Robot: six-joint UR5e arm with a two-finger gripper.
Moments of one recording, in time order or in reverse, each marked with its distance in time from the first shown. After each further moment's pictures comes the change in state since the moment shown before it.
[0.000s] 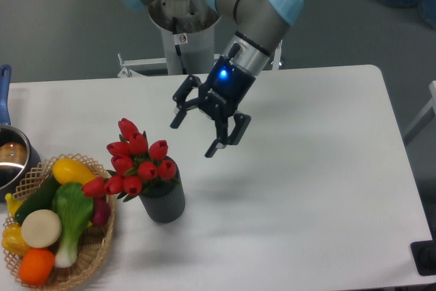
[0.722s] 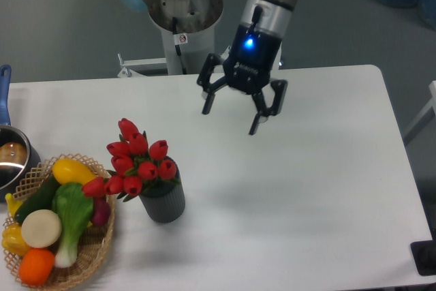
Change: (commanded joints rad) arm 0.041 0.060 0.118 -0.002 0.172 -0.132
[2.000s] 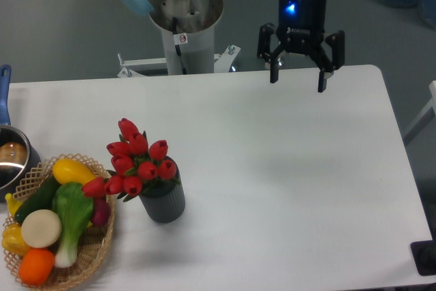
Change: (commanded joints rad) arm 0.170 0.130 0.026 -0.051 0.264 -0.050
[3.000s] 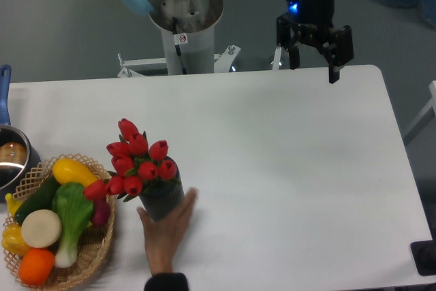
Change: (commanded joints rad) arm -0.041 0.002 0.057 -0.120 0.406 0.464
